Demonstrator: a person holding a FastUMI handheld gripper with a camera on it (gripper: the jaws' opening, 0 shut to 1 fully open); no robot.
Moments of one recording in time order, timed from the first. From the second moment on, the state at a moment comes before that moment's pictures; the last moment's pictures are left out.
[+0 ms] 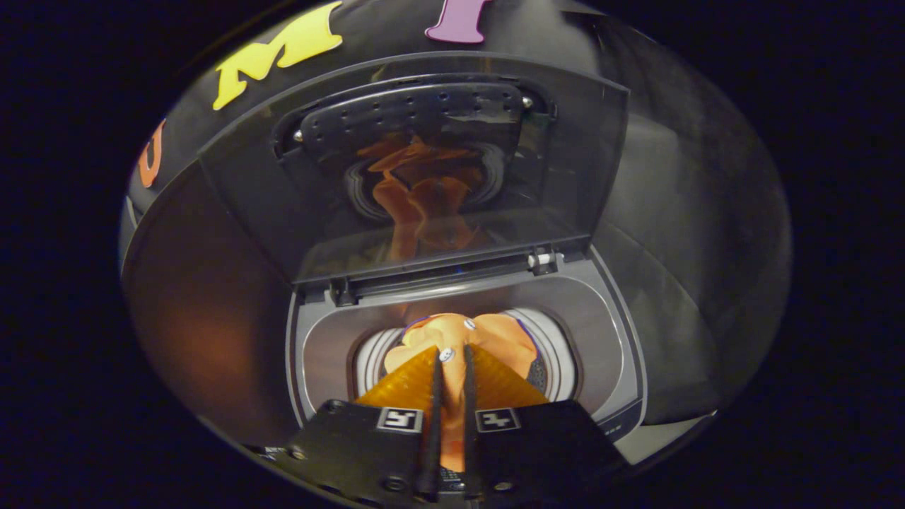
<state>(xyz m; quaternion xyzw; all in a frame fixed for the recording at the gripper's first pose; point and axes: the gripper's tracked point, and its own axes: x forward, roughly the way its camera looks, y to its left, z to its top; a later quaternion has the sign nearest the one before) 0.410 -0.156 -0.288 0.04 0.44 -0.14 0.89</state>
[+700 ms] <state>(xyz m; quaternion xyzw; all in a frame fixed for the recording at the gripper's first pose) 0.413 -0.150 -0.228 0.01 0.39 -0.10 0.91</state>
